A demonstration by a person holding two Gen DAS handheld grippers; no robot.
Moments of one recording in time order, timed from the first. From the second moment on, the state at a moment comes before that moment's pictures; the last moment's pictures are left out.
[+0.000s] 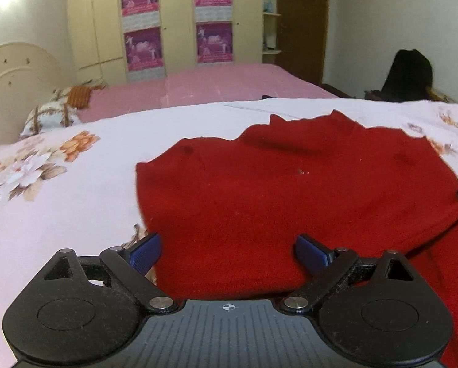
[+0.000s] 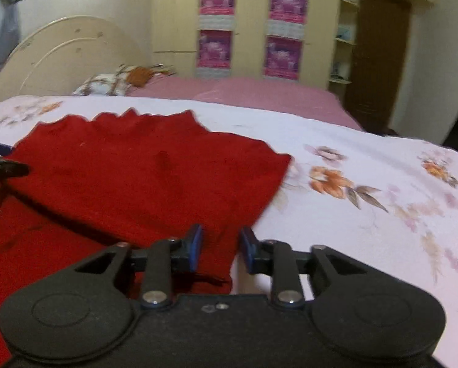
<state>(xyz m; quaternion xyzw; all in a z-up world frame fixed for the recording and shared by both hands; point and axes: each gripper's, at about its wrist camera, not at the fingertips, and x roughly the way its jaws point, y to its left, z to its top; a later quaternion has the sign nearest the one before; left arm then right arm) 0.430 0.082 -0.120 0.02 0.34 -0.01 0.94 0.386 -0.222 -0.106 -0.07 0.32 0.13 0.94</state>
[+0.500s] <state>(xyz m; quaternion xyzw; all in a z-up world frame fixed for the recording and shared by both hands) 0.329 0.114 -0.093 -0.04 0.38 -0.06 0.92 0.343 -0.251 -0.067 0.06 0.35 0.14 0.92</state>
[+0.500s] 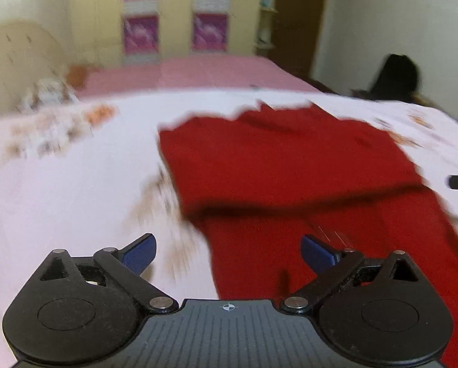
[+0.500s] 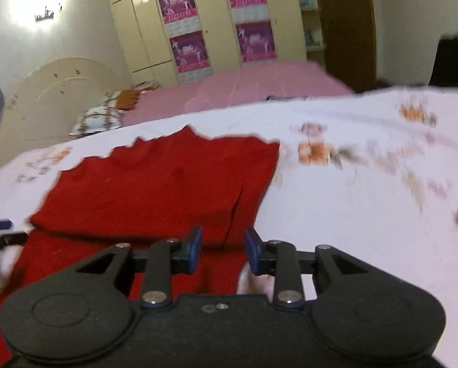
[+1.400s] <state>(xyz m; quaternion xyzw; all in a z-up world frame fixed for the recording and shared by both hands) 0.153 0.177 -0.140 -0.33 0.45 -0.19 0.81 0.123 -0.301 -0.117 0.33 0.46 0.20 0.80</state>
